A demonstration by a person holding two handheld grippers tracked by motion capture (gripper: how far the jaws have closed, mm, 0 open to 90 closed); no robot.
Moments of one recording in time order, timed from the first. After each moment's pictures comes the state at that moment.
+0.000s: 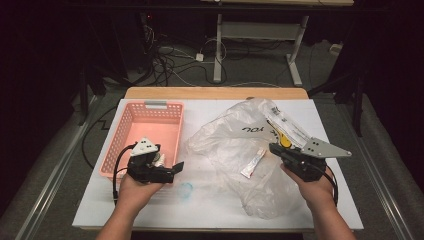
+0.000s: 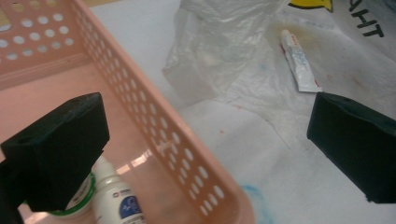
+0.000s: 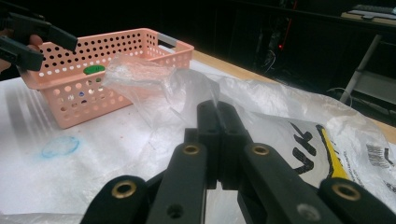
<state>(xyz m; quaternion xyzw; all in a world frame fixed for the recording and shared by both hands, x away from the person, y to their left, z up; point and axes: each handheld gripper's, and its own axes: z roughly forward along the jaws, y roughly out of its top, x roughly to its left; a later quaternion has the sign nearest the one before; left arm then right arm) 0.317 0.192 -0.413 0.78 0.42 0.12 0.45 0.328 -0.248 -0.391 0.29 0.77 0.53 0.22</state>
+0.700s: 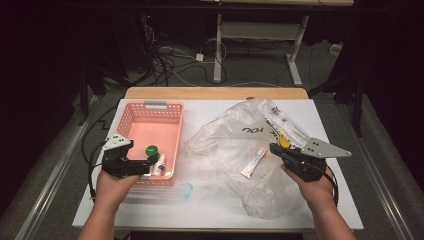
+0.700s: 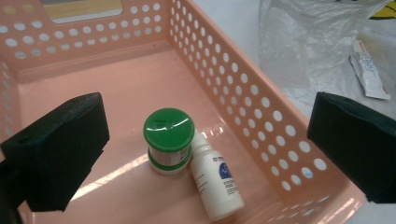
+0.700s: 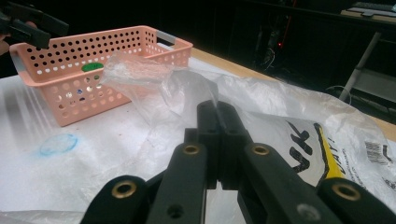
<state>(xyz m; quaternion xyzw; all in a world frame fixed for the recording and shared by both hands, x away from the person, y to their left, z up) 0.324 0.251 -0.416 0.75 0.49 0.16 0.42 0.329 -0.250 -0.393 0.29 0.77 0.52 0.22</state>
